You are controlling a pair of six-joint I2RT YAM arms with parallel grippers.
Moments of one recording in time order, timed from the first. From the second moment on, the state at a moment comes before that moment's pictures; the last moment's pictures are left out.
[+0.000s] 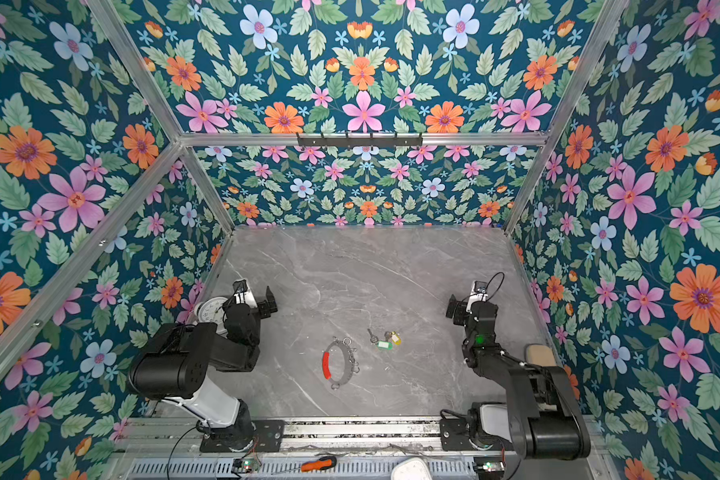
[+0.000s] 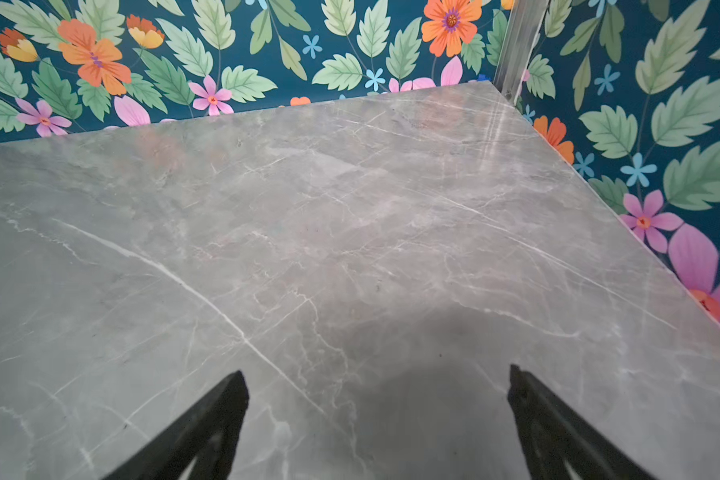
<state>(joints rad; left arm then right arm) -0.05 1.62 0.27 1.18 -0.30 -0.02 0.00 1.33 0.26 0.69 0.11 0.11</state>
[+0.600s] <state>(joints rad) -0.05 1.62 0.27 1.18 -0.30 -0.02 0.00 1.44 0.30 0.78 0.15 0.11</state>
